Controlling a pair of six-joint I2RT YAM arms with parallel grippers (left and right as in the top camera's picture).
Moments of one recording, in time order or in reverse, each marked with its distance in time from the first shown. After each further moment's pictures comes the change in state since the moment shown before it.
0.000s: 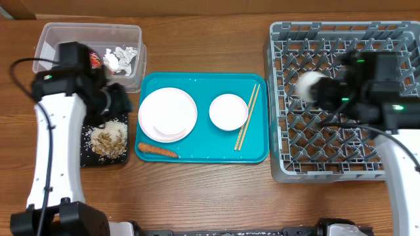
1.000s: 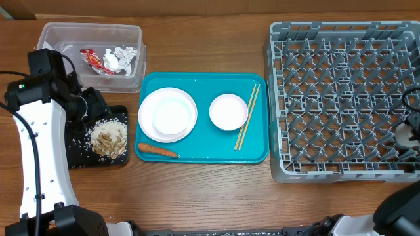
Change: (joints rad) left arm 0.119 -0.020 0.000 -0.026 -0.073 -0.021; right arm -0.659 0.326 0.006 0.036 0.212 0.164
